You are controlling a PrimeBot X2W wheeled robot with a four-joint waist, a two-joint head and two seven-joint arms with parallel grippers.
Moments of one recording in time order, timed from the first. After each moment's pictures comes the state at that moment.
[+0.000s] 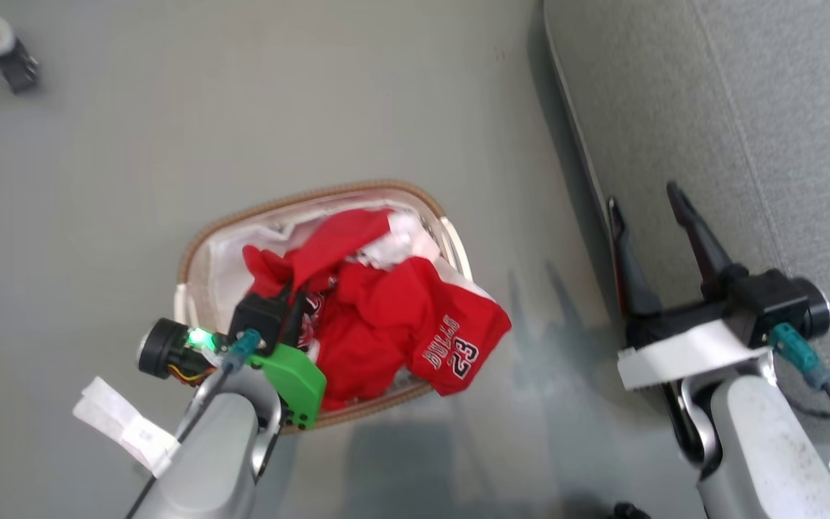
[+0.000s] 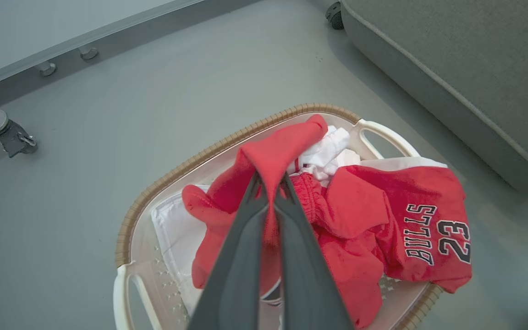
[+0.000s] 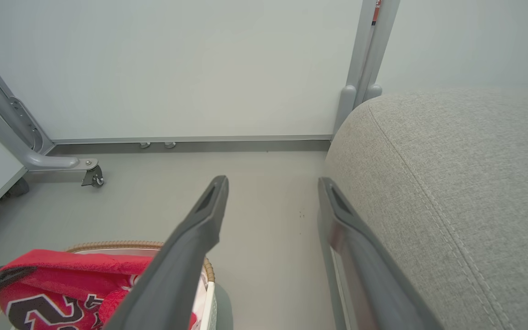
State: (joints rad) left arm -0.51 0.09 -0.40 0.77 -0.10 -0.10 -0.26; right arm -0.28 -0.05 0.10 0.09 0.12 0.13 -0.26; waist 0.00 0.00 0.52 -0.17
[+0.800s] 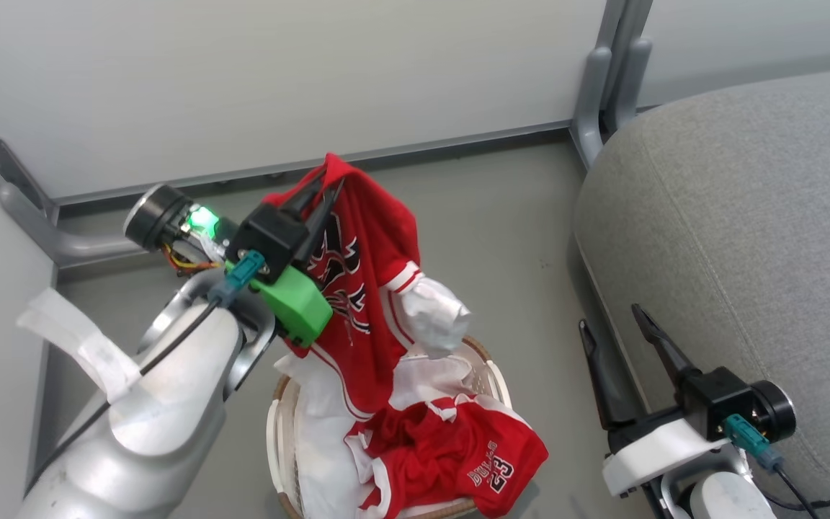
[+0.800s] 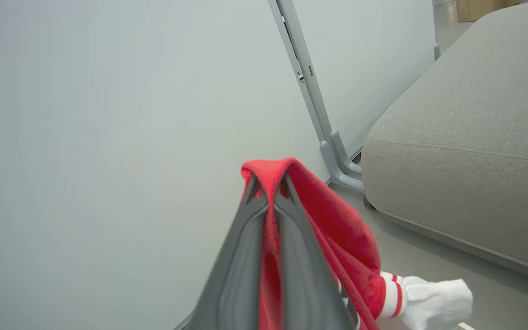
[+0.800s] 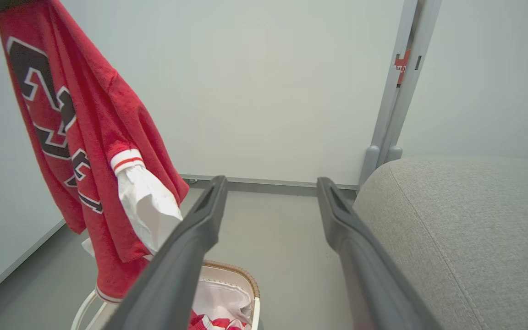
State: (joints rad) left arm -0.65 0.28 -0.64 0.39 -0.20 -0.13 -0.17; right arm -0.07 -0.05 0.14 0.15 0.09 0.13 -0.26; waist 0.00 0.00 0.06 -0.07
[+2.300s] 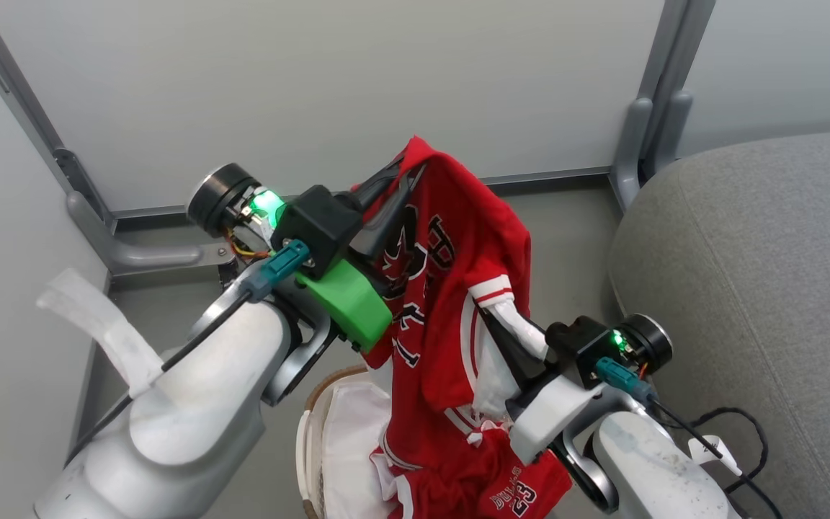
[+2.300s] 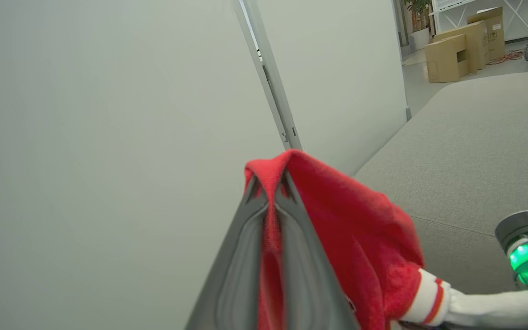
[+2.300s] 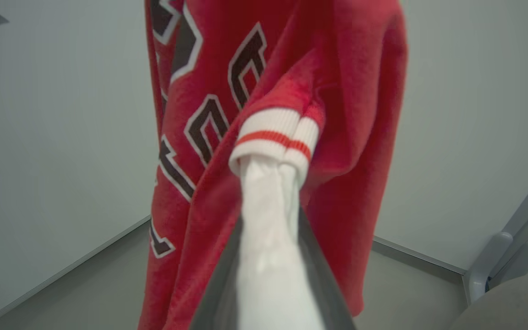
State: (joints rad) left arm -0.72 0.30 -0.79 0.18 -0.42 -0.07 -0.07; right arm -0.37 -0.05 0.49 0.39 0.17 0.13 -0.26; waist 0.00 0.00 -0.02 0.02
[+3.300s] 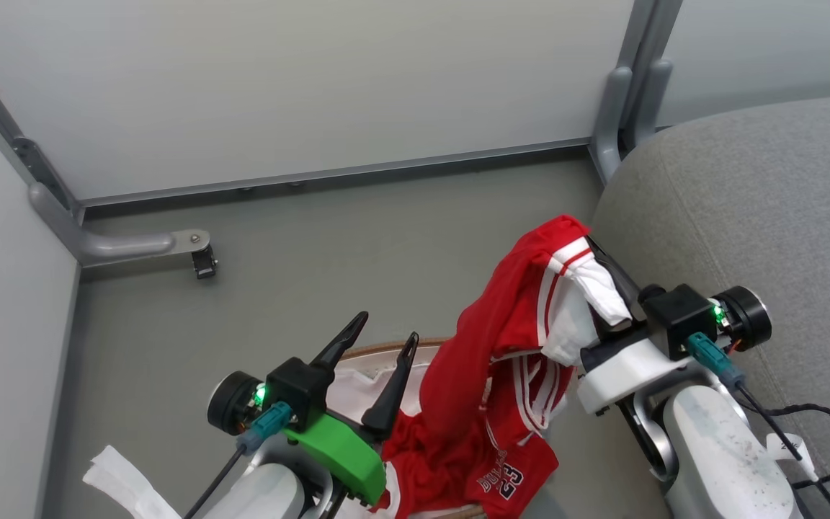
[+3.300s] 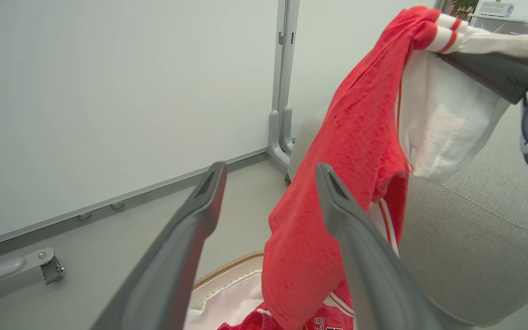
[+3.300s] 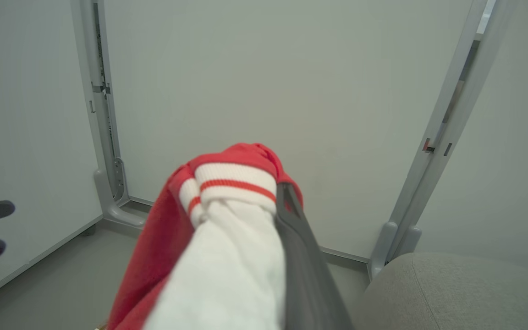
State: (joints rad) left arm -0.34 0.24 -0.78 0.30 -0.55 0.00 -0.26; right arm -0.31 -0.05 0.21 0.25 0.02 0.13 -0.26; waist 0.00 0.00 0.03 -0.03
